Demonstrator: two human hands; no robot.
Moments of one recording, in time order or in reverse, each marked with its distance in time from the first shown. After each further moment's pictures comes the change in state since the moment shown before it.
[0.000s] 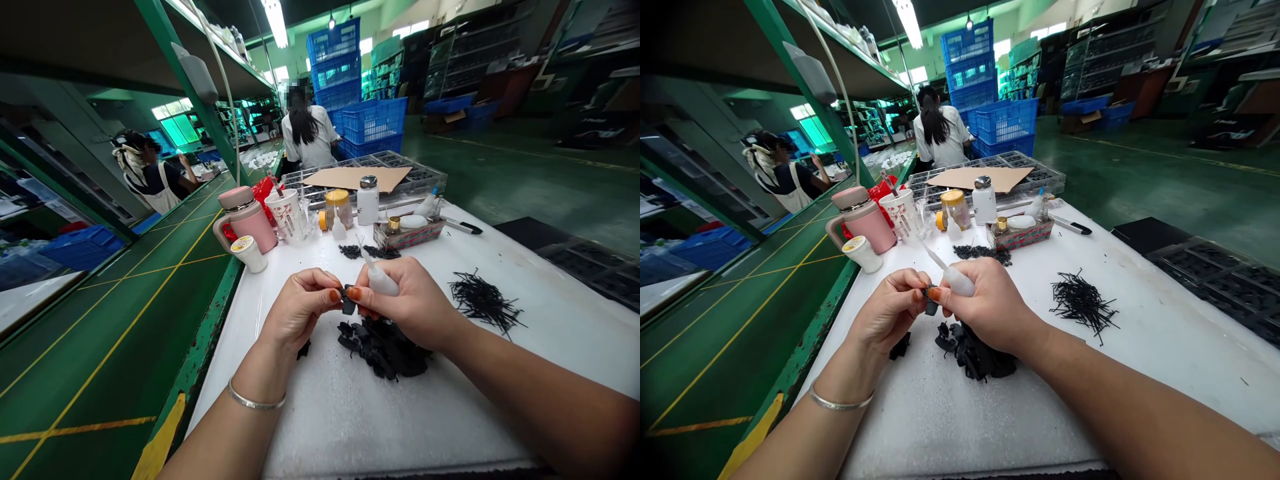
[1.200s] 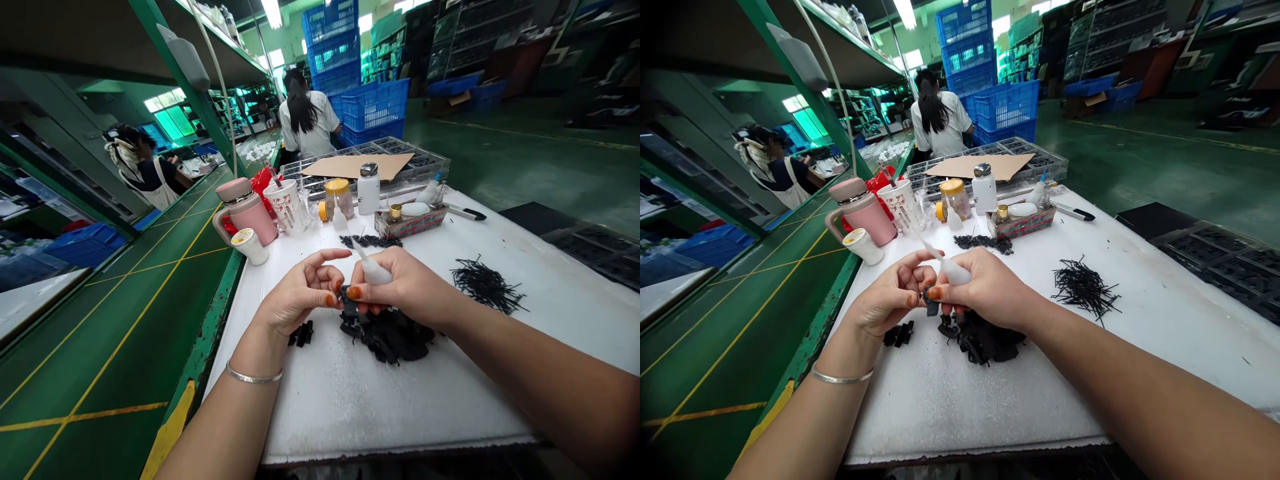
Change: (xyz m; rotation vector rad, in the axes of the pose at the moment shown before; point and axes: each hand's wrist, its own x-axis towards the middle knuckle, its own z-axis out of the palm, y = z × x) left_hand 0.001 0.013 -0.014 0.161 -0.233 -0.168; right_hand 0.007 0.000 -0.004 0.207 -0.206 0.190
